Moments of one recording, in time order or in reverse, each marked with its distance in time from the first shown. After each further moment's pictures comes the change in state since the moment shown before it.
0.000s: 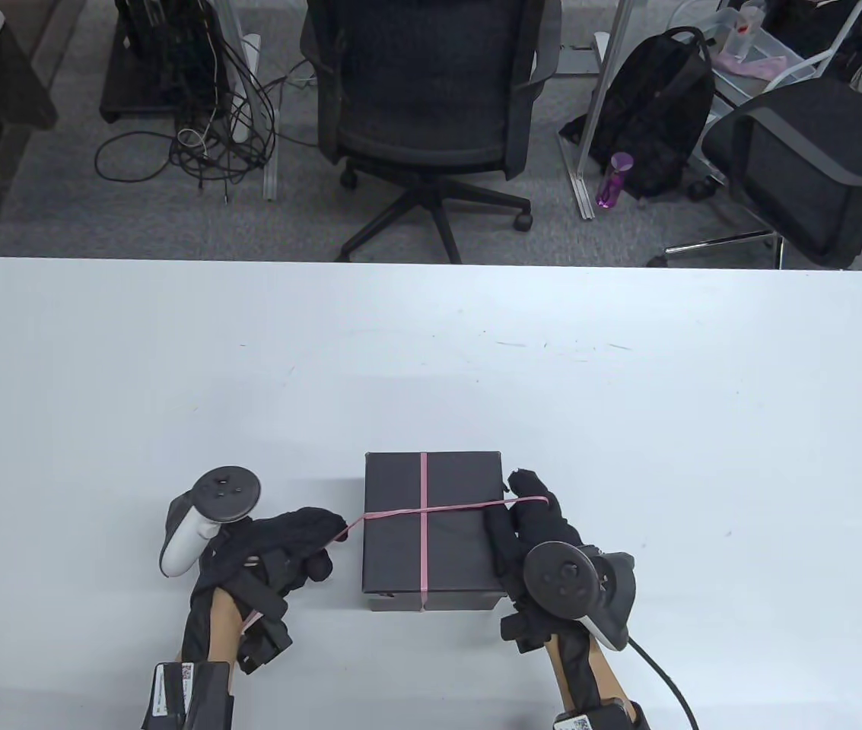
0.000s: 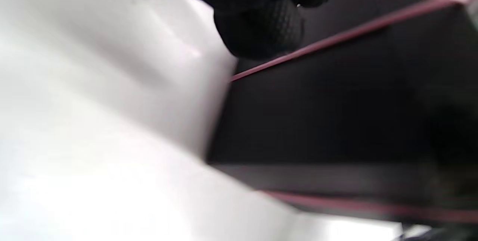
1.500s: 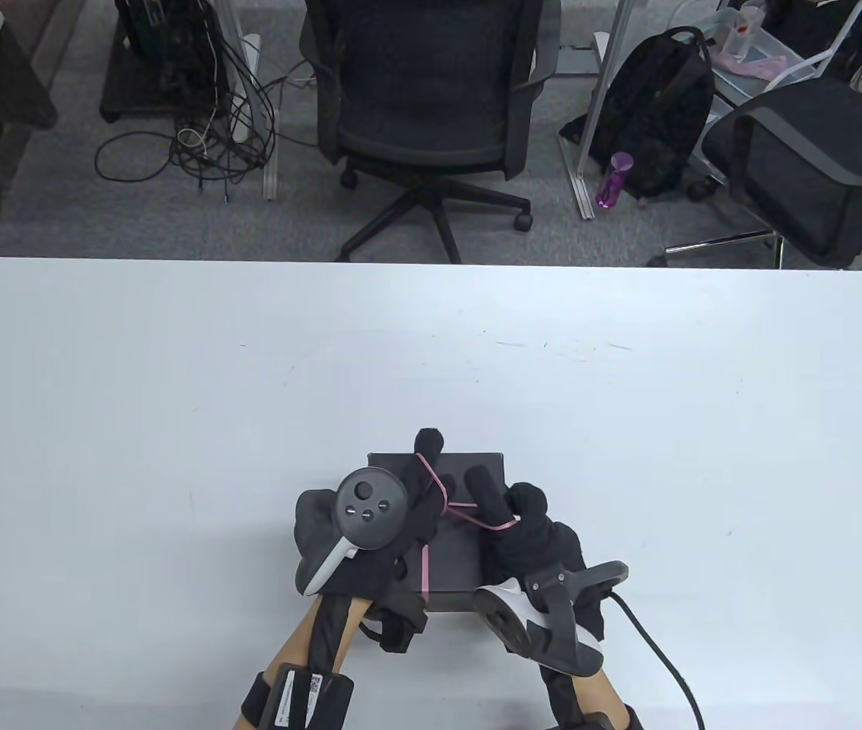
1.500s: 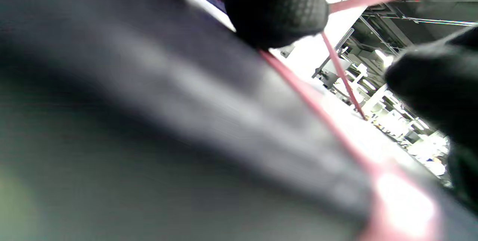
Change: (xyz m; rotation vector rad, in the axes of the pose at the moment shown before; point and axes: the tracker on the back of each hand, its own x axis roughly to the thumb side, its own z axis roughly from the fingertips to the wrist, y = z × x) left_hand 0.151 -0.049 0.015 0.623 -0.169 -0.315; right_hand 0.044 -0.008 0.012 -0.132 -0.317 0.473
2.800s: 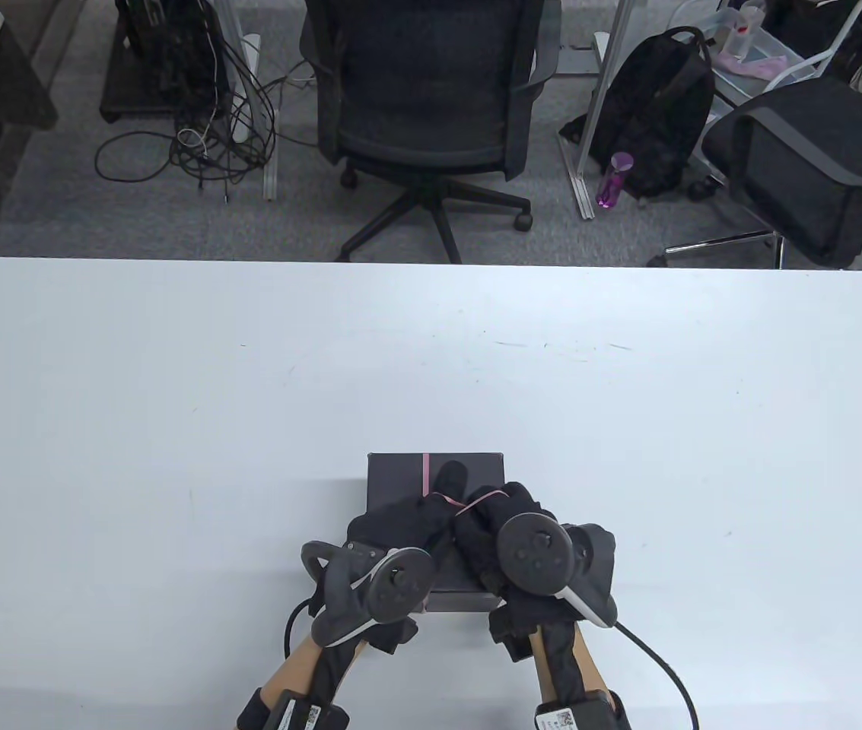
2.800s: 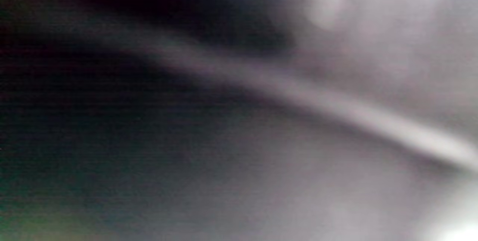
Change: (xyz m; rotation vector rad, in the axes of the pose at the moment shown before) left_hand 0.005 -0.021 0.031 0.268 -0.281 -0.250; right_hand -0.023 0.009 -0.027 0.329 0.232 -0.591
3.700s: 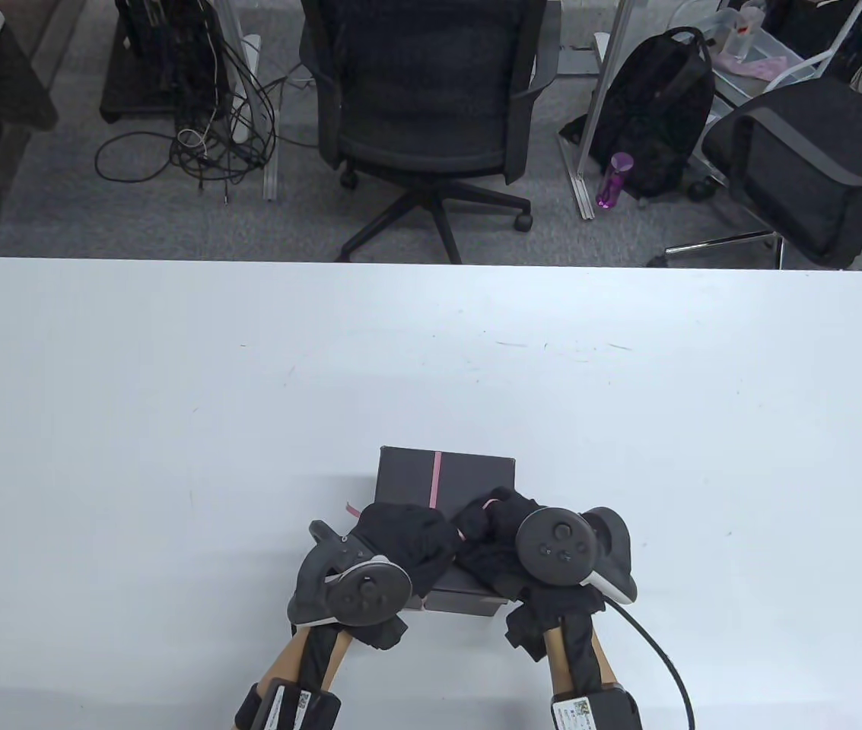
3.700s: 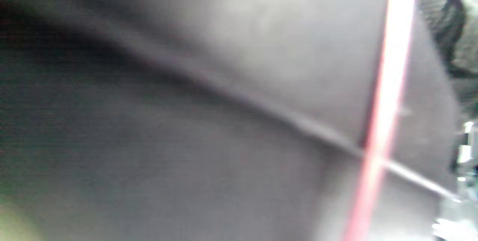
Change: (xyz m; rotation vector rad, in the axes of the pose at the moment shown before) left_hand -0.007 0.000 0.001 0.021 -0.280 0.129; right_hand -0.013 0.004 -0.003 0.092 -0.161 -0.051
